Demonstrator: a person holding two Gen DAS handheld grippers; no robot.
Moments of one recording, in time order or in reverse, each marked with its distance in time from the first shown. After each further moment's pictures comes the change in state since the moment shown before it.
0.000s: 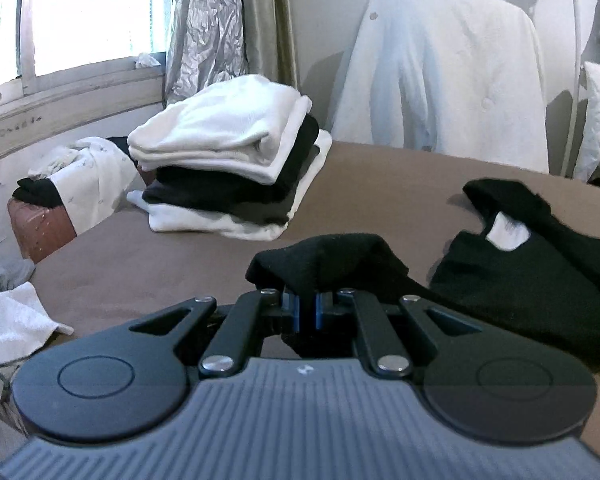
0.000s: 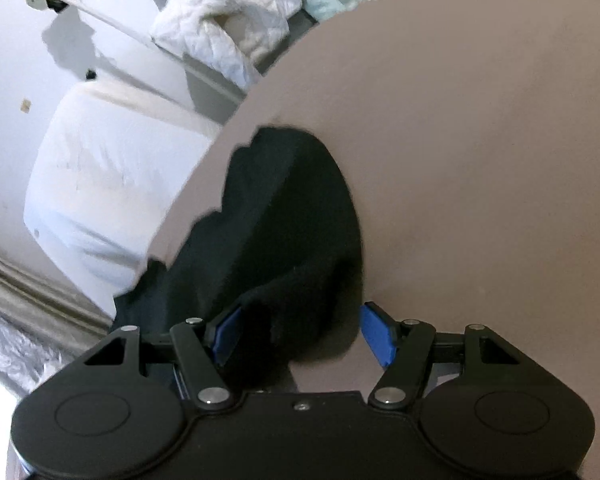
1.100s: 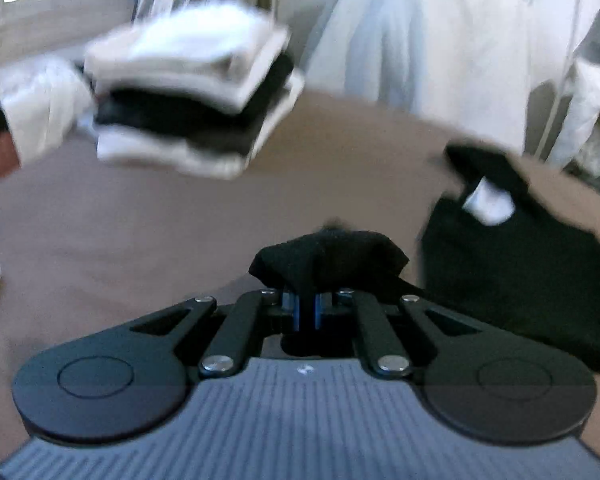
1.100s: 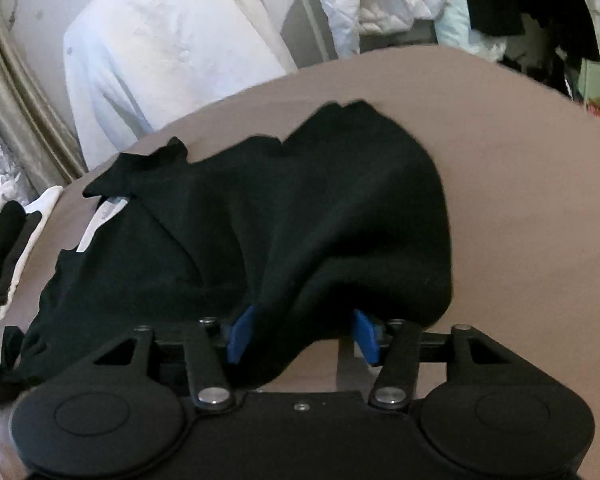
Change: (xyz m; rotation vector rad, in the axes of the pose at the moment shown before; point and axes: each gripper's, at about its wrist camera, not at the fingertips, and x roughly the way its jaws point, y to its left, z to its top) left arm 0.052 0.013 -0.027 -0.091 0.118 -0.155; right arm -0.040 0.070 -0.035 -0.556 0.129 -0.129
